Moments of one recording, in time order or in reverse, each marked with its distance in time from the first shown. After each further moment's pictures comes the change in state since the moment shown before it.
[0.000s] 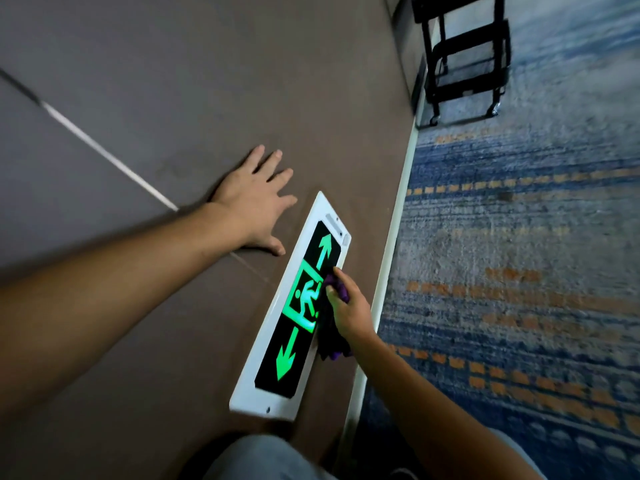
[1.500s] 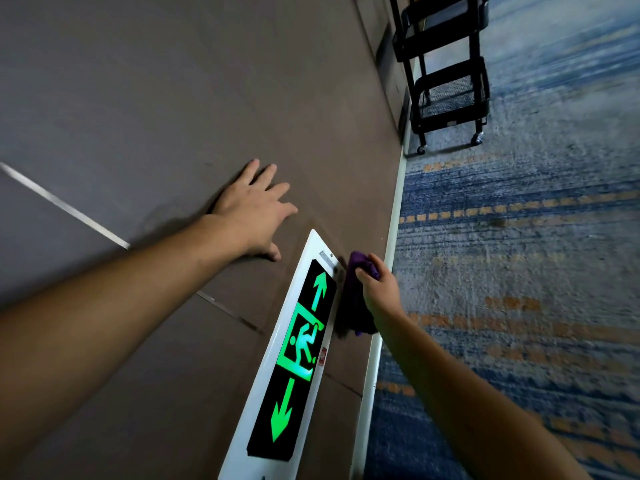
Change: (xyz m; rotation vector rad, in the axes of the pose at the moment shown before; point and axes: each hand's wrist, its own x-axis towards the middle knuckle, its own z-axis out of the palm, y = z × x) left_hand 0.043 -0.028 -0.015 -0.187 0.039 -0.033; right_hand 0.072 -0.077 -0.051 0.140 0.220 0.047
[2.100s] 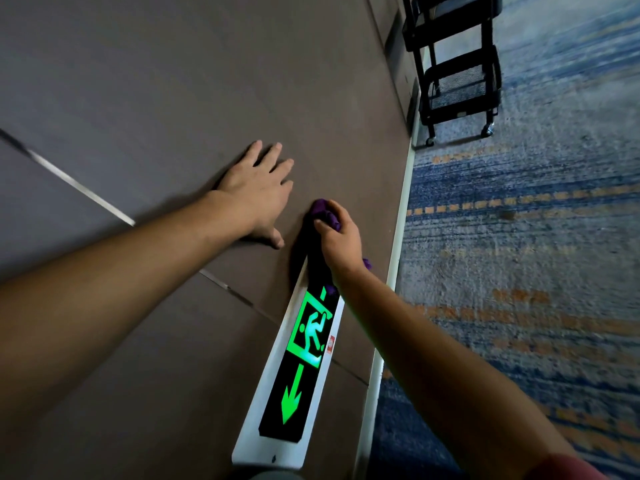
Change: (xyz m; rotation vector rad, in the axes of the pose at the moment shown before) left_hand -0.007 -0.011 -0.008 0.160 -0.028 -0.044; right_hand -0.019 -0.070 0.078 0.064 -0.096 -0.194
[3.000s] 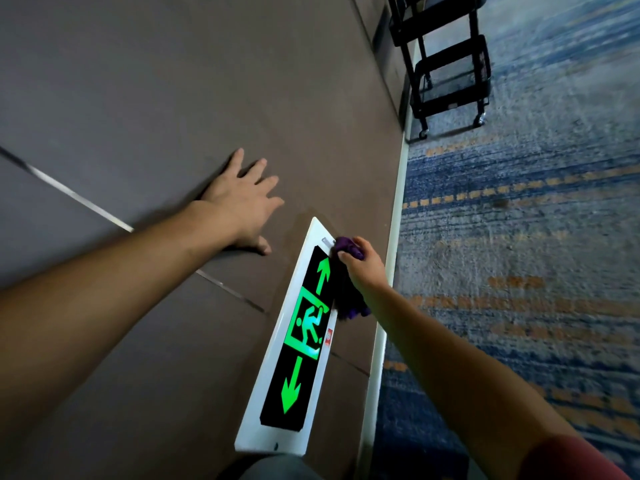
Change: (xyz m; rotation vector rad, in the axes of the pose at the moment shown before) left_hand -0.015 0.002 -0.002 0.045 -0.082 0.071; right_hand 0.004 0.066 -0.065 -0.093 -0.011 0.216
